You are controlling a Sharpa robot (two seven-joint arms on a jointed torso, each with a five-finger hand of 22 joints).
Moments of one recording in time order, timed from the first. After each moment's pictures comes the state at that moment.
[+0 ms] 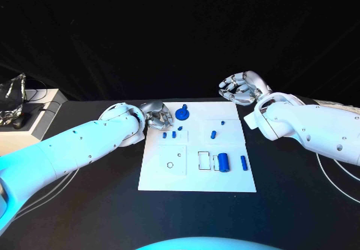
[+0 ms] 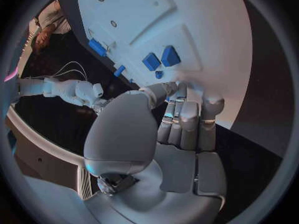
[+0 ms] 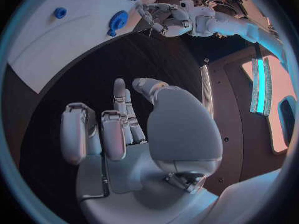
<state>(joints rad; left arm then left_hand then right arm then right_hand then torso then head) 1.12 -0.56 0.13 1.11 -1.35 -0.09 -0.02 1.37 -0.14 0.62 -0.02 0.24 0.93 0.14 0.18 0.28 1.03 0.09 0.39 0.23 1.29 0.02 1.42 0.80 0.14 1.13 0.12 1.23 1.08 1.32 -0.74 -0.13 1.30 -0.76 -0.59 0.17 1.27 -0.24 0.55 0.16 0.38 0.87 0.15 0.32 0.49 1.07 0.07 0.47 0.49 1.47 -0.02 1.47 1.31 0.05 1.46 0.09 1.36 1.31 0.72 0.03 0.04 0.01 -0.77</state>
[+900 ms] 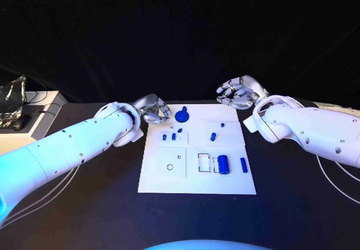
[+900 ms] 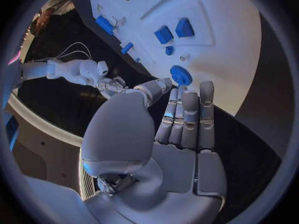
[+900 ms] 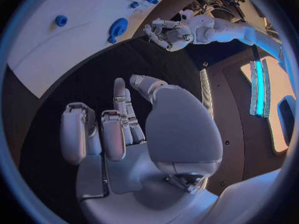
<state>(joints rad) 1.12 -0.60 0.16 1.16 -1.20 -0.18 0.03 1.34 -0.19 0.56 0.01 0.24 0.94 0.17 0.18 0.28 0.91 0.12 0.49 0.26 1.09 0.05 1.34 0.51 0.17 0.90 0.15 1.02 0.84 1.32 -0.74 -0.13 1.30 -0.80 -0.54 0.15 1.31 -0.25 0.55 0.10 0.28 0.88 0.15 0.30 0.48 1.10 0.07 0.45 0.46 1.47 -0.02 1.47 1.31 0.05 1.46 0.09 1.36 1.31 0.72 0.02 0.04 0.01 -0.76</state>
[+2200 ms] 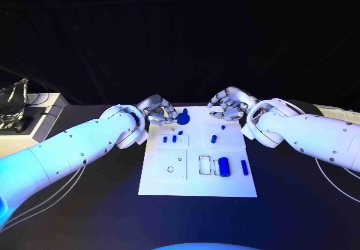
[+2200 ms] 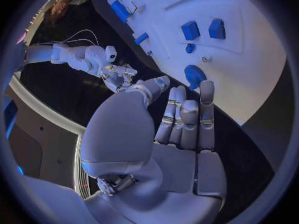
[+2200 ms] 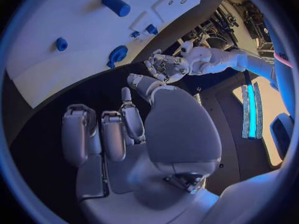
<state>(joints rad) 1.12 -0.59 0.17 1.19 -1.10 -0.17 0.02 1.34 -0.22 0.52 0.05 0.25 0.94 0.15 0.25 0.32 0.80 0.09 0.83 0.38 1.17 0.03 1.44 0.72 0.17 0.92 0.13 1.01 0.85 1.32 -0.71 -0.13 1.32 -1.06 -0.41 0.08 1.31 -0.23 0.54 0.04 0.27 0.94 0.14 0.22 0.46 1.37 0.05 1.35 1.31 1.47 -0.02 1.50 1.31 0.05 1.46 0.08 1.40 1.31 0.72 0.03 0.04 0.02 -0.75</state>
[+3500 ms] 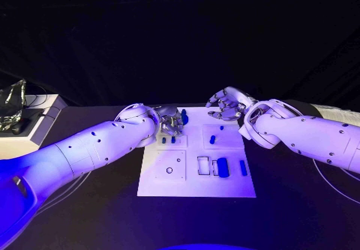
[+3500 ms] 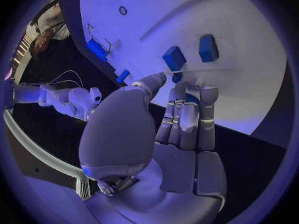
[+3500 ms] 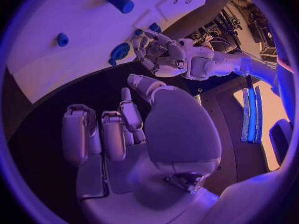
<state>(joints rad) 1.15 -0.46 0.14 1.10 -1.44 0.00 -0.15 1.38 -0.25 0.44 0.11 0.24 0.89 0.15 0.34 0.37 0.95 0.07 0.78 0.35 1.31 0.01 1.48 0.95 0.15 1.10 0.12 1.12 1.00 1.32 -0.71 -0.12 1.33 -1.10 -0.45 0.05 1.31 -0.23 0.54 0.04 0.27 0.95 0.14 0.21 0.46 1.31 0.06 1.29 1.26 1.47 -0.02 1.50 1.31 0.05 1.46 0.08 1.40 1.31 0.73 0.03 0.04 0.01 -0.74</state>
